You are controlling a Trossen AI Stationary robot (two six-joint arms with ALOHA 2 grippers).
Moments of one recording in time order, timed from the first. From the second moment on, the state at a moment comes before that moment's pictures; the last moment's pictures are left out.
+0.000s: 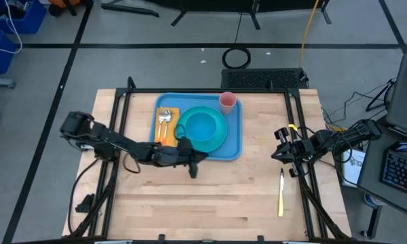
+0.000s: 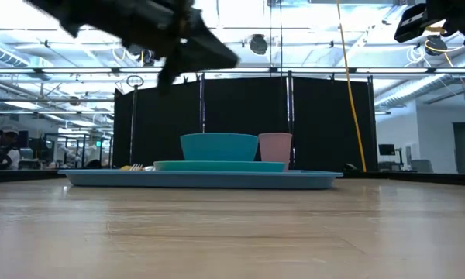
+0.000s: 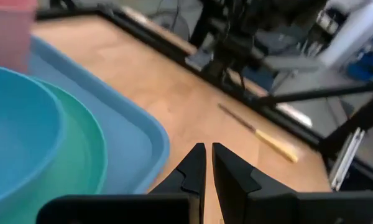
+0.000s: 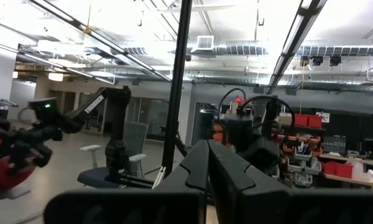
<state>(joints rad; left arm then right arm) -0.25 1.57 0.78 0.50 -0.40 -0.61 0.30 0.23 0.01 0.63 -0.05 -0.09</state>
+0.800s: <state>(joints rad) -0.26 1.11 0.27 0.70 -0.32 -0.53 0.30 0.24 0.01 0.81 -0.06 0.30</state>
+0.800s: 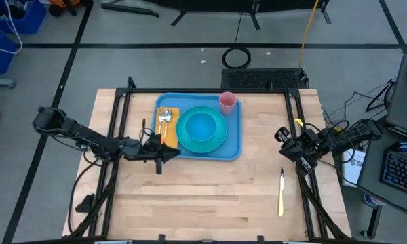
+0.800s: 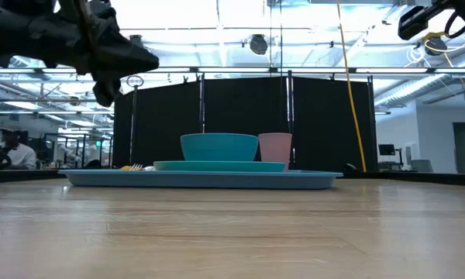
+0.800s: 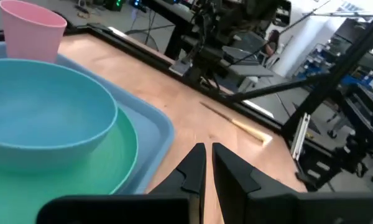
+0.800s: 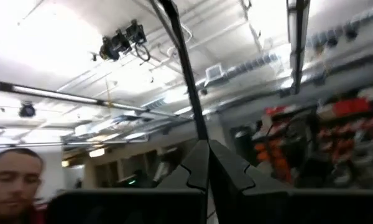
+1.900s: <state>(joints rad) -0.21 0.97 0.19 0.71 -0.34 -0.48 0.45 1.19 0.84 -0.70 0.07 1.22</state>
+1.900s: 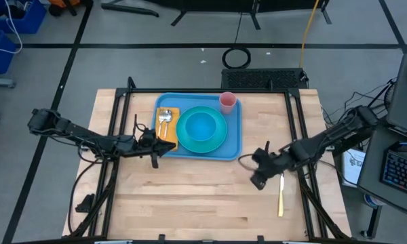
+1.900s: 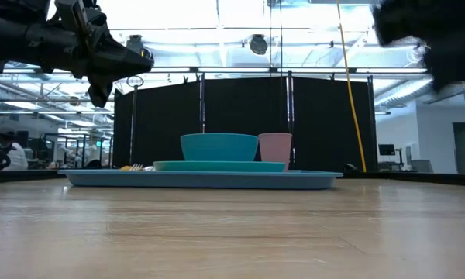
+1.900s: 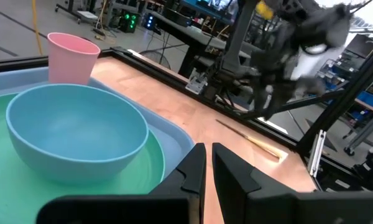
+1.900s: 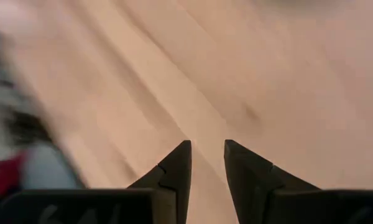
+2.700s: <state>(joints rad) -0.30 0.97 0.19 0.70 -0.34 -0.46 0.87 1.31 0.69 -0.72 -0.16 2.11</state>
